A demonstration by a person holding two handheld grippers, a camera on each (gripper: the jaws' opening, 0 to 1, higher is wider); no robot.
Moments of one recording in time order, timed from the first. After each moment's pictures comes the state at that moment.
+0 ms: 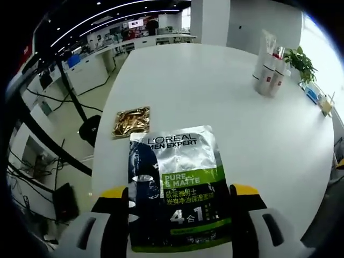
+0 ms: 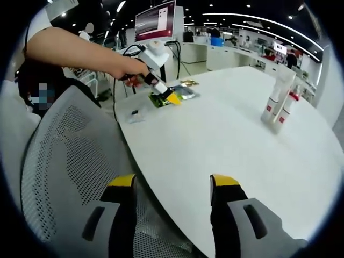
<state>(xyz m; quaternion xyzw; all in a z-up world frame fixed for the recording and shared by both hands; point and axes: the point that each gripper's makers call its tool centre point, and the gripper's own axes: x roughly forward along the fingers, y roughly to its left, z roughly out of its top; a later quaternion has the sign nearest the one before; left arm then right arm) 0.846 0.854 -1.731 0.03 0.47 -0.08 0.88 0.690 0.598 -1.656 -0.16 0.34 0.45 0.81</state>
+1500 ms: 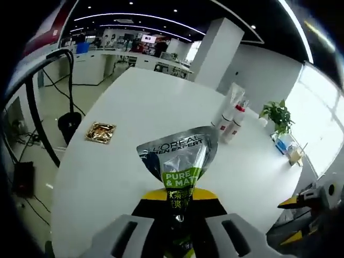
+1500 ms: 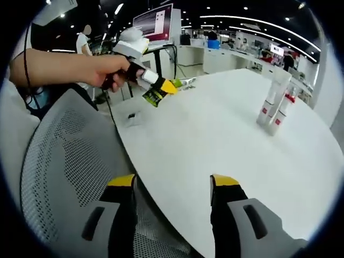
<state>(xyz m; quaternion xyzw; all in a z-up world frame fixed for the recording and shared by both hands) 0.794 0.750 -1.645 -0.20 0.36 -0.16 0.90 0.694 0.597 -1.649 -0.15 0.33 0.44 0.82</state>
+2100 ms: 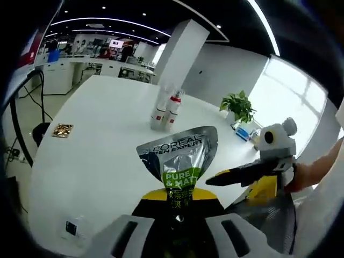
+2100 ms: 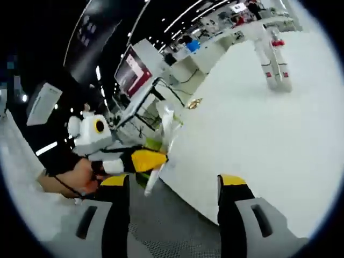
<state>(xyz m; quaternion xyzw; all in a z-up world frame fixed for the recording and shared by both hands) 0.709 0.672 -1.612 -0.16 0.33 -0.29 0.88 0.716 0.639 -1.582 0.32 0.36 0.44 0.76</state>
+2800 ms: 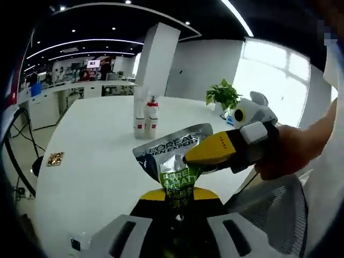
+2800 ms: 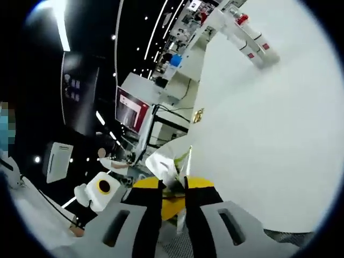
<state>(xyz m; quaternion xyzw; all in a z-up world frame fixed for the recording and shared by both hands) 0.702 0.649 -1.607 -0.05 0.28 -0.32 0.90 0.723 0.639 -1.579 0.39 0.39 0.41 0.73</state>
